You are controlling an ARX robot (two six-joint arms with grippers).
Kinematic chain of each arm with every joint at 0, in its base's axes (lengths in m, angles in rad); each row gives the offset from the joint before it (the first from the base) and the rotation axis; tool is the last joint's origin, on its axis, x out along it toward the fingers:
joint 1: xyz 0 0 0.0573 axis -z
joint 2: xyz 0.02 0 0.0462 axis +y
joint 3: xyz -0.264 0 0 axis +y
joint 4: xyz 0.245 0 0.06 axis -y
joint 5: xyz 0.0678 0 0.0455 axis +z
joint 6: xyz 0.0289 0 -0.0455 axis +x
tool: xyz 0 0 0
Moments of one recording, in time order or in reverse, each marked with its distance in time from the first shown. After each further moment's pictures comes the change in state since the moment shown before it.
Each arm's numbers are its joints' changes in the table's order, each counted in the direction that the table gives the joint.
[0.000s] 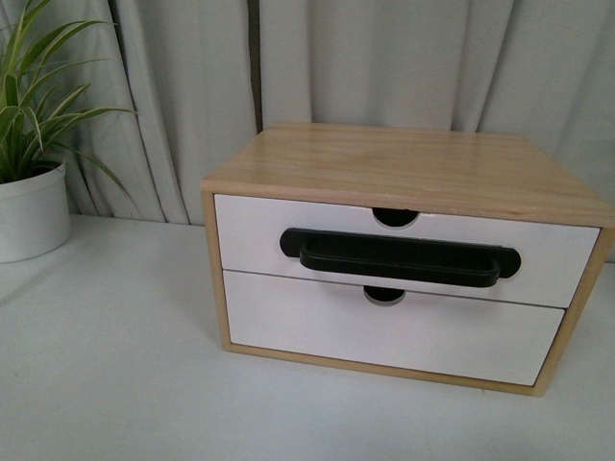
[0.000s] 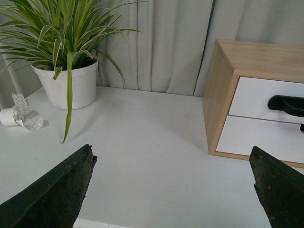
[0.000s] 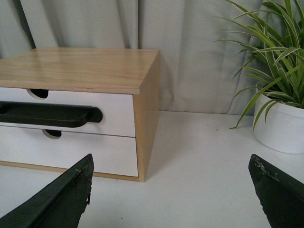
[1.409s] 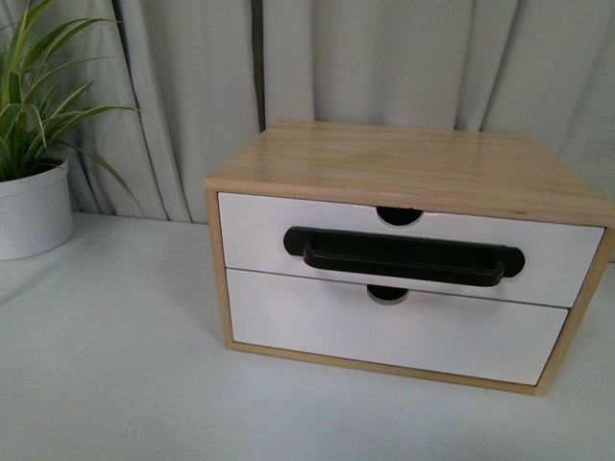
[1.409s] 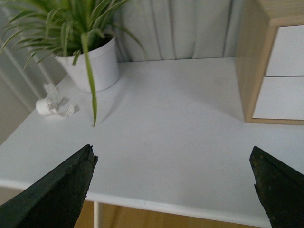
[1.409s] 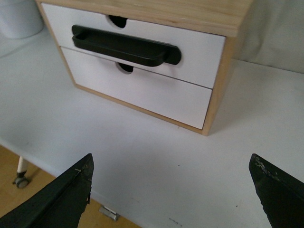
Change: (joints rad) left arm 0.174 0.313 -0.100 0.047 0.270 0.167; right arm 0.089 0.391 -0.176 -0.121 0.431 -0.121
